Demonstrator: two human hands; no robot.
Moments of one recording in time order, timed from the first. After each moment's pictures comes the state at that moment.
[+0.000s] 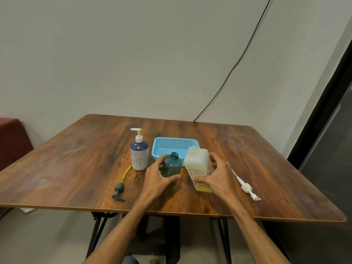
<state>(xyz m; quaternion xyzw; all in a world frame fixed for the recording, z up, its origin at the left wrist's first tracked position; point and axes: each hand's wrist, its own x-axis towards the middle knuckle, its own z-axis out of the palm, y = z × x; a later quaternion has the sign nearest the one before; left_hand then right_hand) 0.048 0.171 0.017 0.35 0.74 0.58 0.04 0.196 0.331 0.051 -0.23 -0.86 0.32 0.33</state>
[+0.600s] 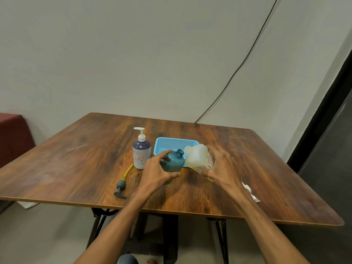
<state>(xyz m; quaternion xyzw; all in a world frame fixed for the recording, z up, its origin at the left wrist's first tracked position) 0.041 0.162 0.037 0.38 0.76 0.53 0.00 0.188 0.343 0.080 -0.19 -0.92 0.11 0.31</state>
